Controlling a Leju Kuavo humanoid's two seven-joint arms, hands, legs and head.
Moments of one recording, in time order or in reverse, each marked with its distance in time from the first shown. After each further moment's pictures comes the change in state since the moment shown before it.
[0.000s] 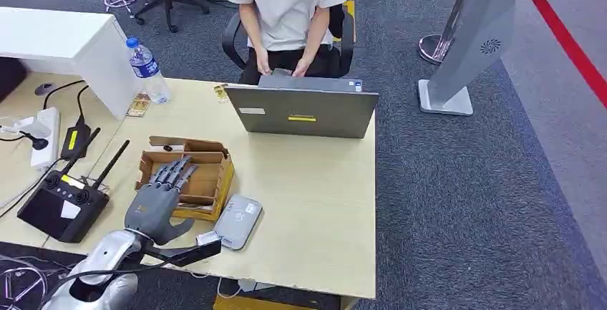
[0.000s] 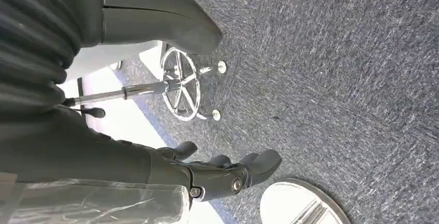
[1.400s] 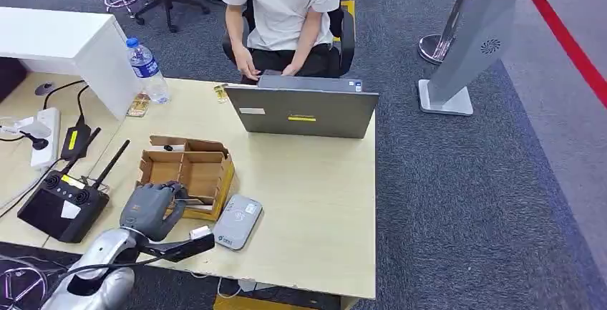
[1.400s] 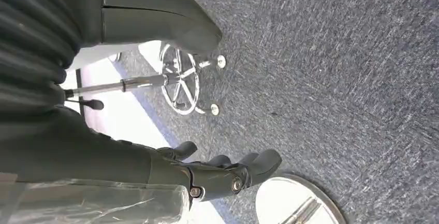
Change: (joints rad) left arm -0.001 -0.030 0.068 0.077 0.064 0.005 -0.061; right arm 0.000 0.000 -0.013 0.000 0.051 0.008 -0.005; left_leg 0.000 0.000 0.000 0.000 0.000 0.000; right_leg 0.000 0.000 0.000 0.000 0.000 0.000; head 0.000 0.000
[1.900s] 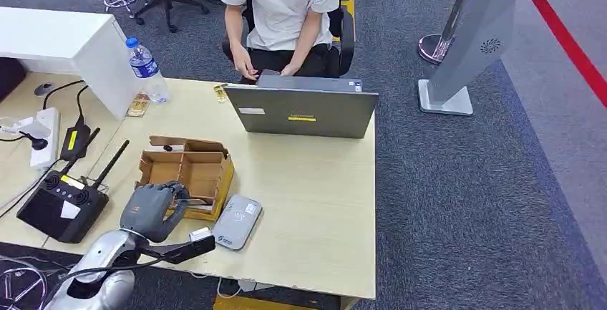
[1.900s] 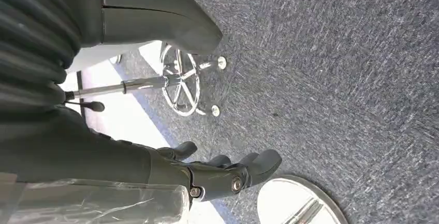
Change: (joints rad) left arm 0.025 -0.008 0.013 -0.047 0.000 0.022 -0.036; right arm 0.001 0.000 -0.016 0.000 0.000 0.000 0.000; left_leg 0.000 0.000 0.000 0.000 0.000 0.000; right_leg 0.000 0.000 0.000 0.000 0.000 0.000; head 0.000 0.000
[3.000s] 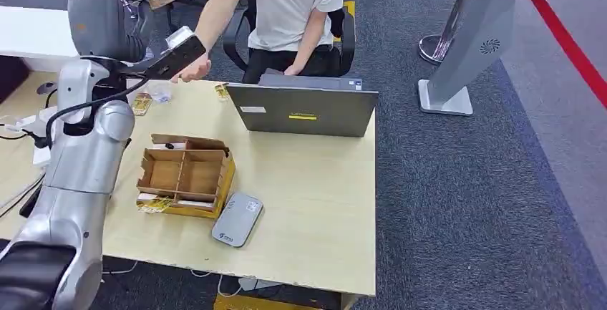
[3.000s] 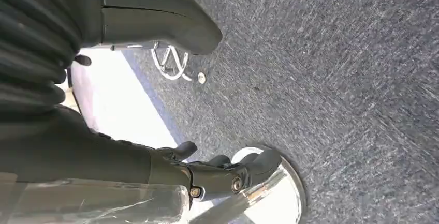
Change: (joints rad) left arm -0.845 -0.174 0.047 0.320 -0.037 0.136 0.074; right arm -0.080 0.012 0.010 -0.006 0.189 0.087 0.020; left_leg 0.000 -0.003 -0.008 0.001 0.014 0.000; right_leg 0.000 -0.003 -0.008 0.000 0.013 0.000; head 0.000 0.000
